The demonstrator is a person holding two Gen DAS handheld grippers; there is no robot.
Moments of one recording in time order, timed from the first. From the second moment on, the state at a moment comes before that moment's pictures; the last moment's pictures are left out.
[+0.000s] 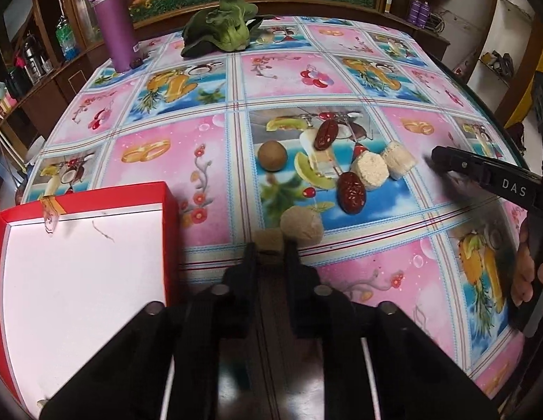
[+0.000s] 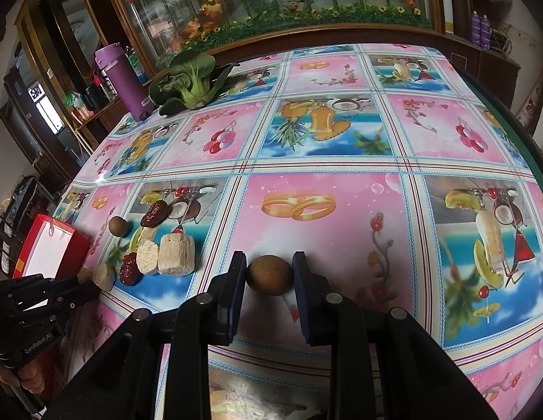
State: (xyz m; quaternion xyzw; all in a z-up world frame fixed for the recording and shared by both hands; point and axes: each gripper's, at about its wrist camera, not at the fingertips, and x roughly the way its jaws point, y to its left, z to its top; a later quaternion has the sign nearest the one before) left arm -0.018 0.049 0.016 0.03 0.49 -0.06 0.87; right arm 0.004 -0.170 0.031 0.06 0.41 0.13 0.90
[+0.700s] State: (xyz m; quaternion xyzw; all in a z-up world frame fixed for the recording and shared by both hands) left arm -0.096 0.062 0.068 0.00 0.43 -0.07 0.90; right arm -0.064 -0.141 0.062 0.11 0.37 0.20 0.90
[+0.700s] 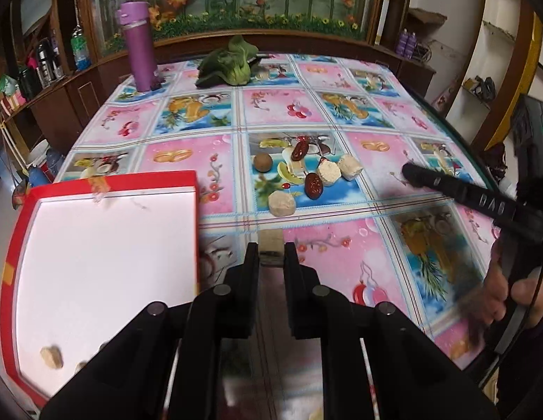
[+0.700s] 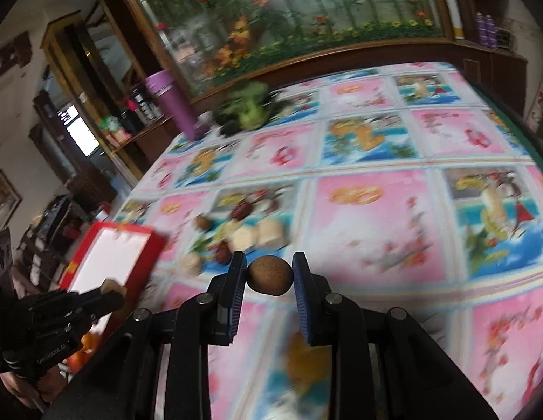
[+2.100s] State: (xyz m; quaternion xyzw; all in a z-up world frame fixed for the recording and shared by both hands) left arm -0.205 0.257 0.067 -0.06 0.40 0.07 0.91; right arm -0.092 0.098 0.068 0.00 0.42 0.36 0.83
